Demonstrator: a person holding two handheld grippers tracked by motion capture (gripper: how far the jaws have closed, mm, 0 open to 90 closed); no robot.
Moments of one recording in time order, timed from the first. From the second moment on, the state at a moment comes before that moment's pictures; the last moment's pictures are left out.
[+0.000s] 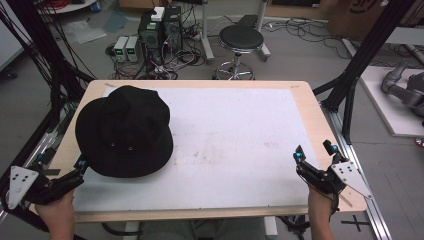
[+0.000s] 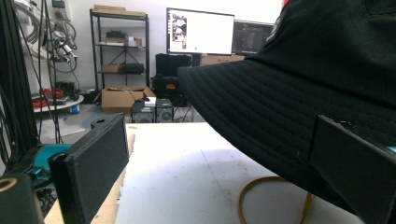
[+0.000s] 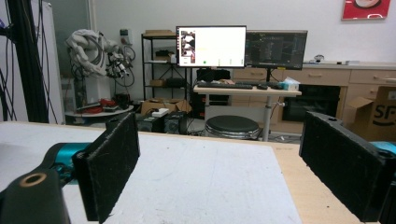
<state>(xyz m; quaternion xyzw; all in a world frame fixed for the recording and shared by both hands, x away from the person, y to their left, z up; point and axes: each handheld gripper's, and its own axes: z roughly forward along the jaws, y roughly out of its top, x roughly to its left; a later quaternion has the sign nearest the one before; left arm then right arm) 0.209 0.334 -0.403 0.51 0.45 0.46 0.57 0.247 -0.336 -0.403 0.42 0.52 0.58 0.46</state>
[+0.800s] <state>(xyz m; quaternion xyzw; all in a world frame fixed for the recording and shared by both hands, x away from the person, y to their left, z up) 0.213 0.332 -0.405 0.51 0.45 0.45 0.58 0.246 -0.336 -0.408 0.43 0.54 0.56 0.46</state>
